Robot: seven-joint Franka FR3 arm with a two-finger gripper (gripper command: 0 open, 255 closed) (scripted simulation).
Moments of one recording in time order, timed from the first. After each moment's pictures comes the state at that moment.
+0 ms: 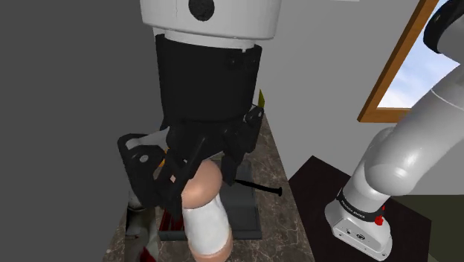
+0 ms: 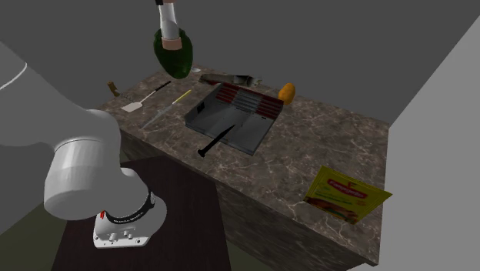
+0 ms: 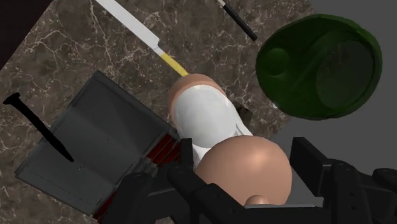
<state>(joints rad) 0.09 -0.18 1.01 -1.62 0.22 1.61 1.12</state>
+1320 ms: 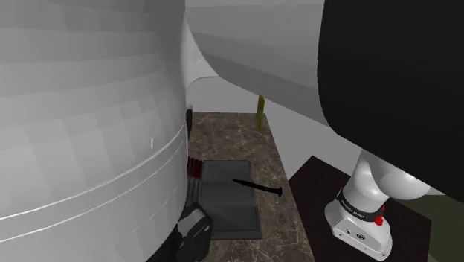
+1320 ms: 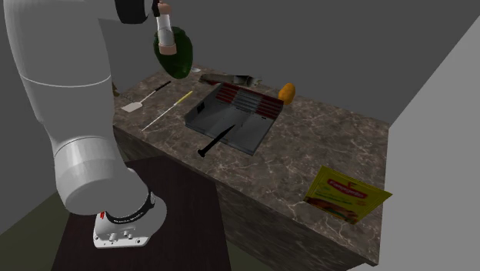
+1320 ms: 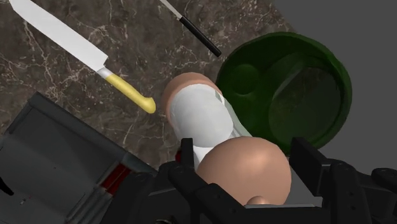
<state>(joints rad) 0.38 0.34 1.15 -1.46 -0.29 1.71 1.54</state>
